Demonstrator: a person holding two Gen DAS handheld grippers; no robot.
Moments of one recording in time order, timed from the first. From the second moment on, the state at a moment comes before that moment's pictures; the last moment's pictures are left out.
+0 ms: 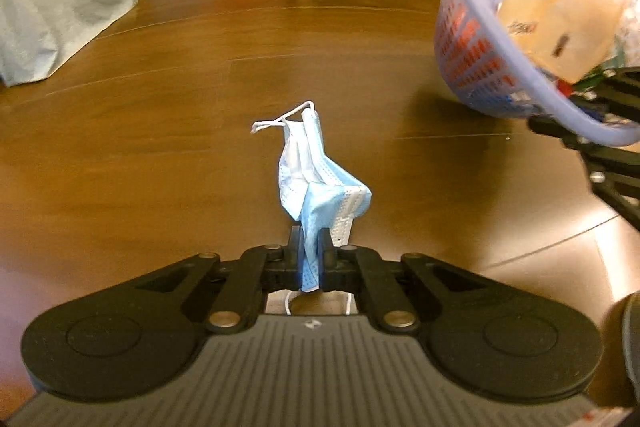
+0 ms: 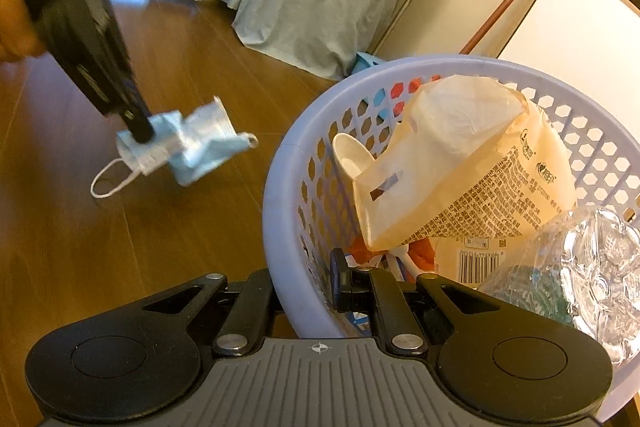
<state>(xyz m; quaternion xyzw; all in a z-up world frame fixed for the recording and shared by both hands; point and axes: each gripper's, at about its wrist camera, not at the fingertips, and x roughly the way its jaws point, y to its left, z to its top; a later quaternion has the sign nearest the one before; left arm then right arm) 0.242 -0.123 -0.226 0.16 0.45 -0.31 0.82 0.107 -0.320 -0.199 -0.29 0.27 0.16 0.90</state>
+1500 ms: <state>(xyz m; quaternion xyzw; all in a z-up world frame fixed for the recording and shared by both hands) 0.191 -0.136 -0.084 0.14 0.34 -0.40 0.84 0.101 -0.285 -0.206 -0.31 0.27 0.20 0.89</state>
